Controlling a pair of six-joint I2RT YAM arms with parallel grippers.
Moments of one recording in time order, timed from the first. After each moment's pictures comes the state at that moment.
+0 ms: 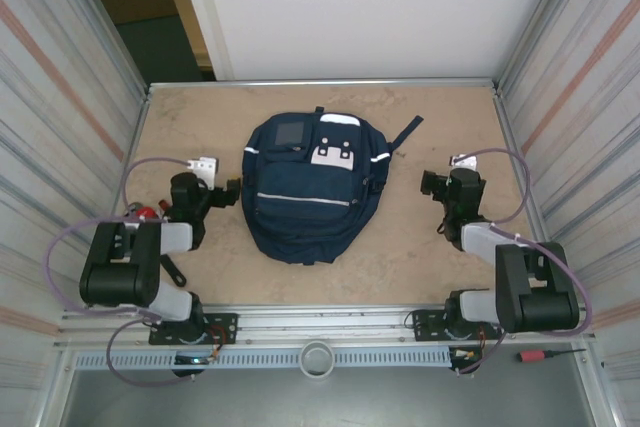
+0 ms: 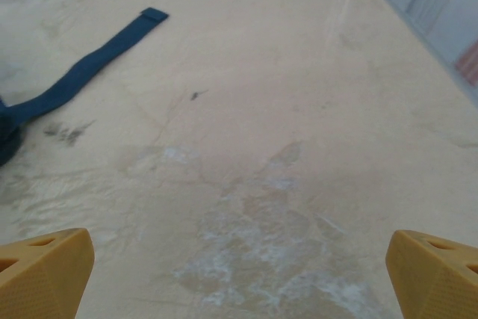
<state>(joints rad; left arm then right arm) -0.02 1.49 0.37 0.68 0.07 0.10 0.06 1.31 0.37 0.46 0.24 0.11</state>
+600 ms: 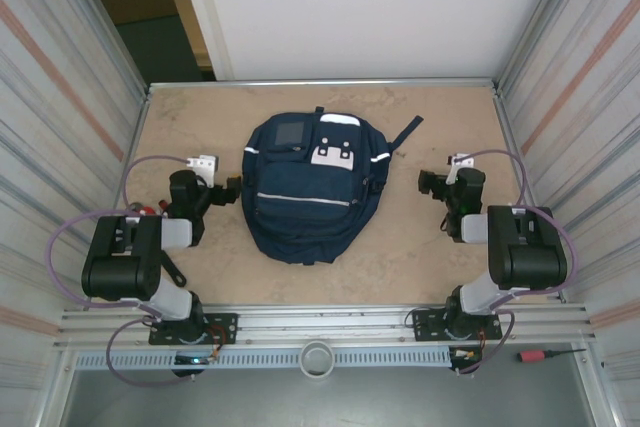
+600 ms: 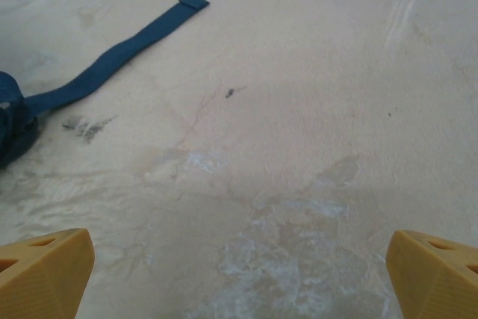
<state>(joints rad) -0.01 1.52 0.40 0.68 0.12 0.09 -0.05 1.55 0.39 0.70 0.02 0.07</state>
